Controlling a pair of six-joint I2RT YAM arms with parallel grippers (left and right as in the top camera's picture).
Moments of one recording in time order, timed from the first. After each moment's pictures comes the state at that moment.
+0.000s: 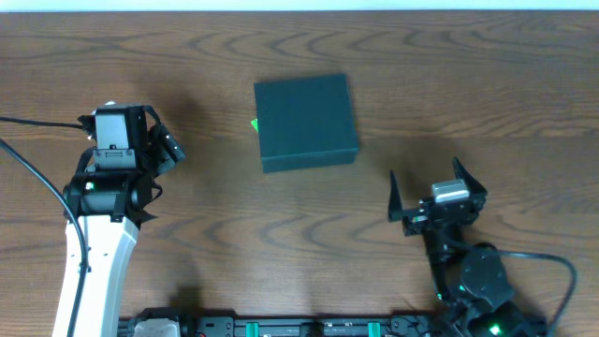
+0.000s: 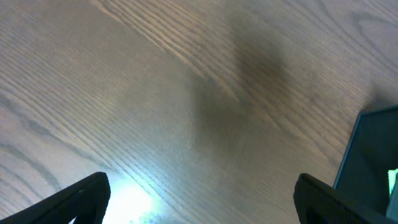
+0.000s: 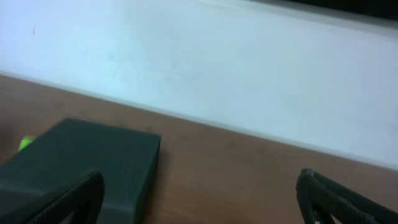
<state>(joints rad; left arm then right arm) 0.00 1.17 1.05 -0.84 -0.25 -0.52 0.63 0.37 0.27 0.11 0.47 -0.17</state>
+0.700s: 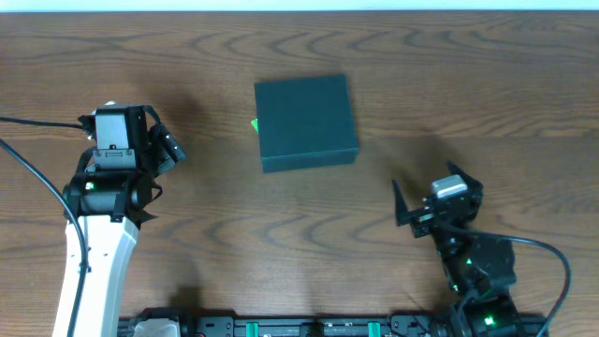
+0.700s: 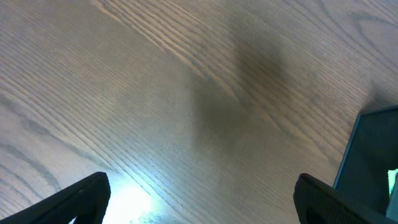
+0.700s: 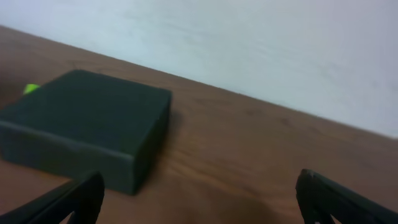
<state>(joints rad) 0.00 1.17 1.05 -0.85 -0.25 -0.52 0.20 0.34 0.17 0.04 -0.05 -0.14</state>
